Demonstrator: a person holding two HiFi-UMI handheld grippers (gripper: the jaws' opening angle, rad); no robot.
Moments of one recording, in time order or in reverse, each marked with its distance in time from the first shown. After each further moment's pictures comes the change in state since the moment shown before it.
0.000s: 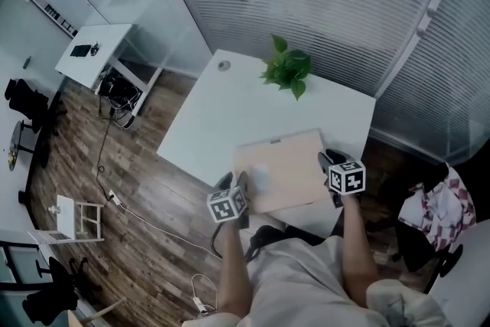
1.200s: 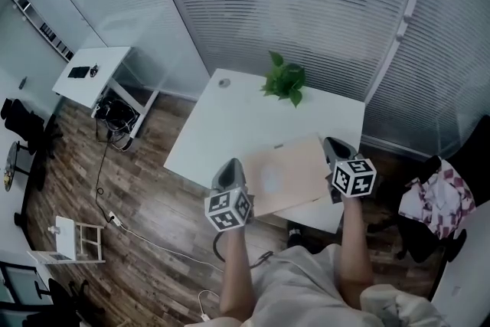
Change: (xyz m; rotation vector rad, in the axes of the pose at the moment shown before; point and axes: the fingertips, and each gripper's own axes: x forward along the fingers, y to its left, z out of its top) left arm -0.110 -0.041 0.133 0.088 -0.398 -0.100; right arm -0.102 0.069 0.109 0.012 -0.364 -0.086
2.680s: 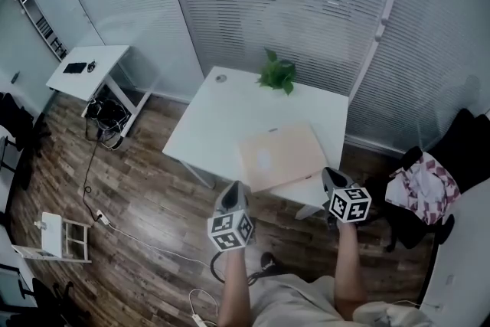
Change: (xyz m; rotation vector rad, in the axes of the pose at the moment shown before) left arm -0.155 -0.009 -0.059 -0.063 0.033 -0.075; right arm -0.147 0.071 -0.095 0.032 0.067 -0.083
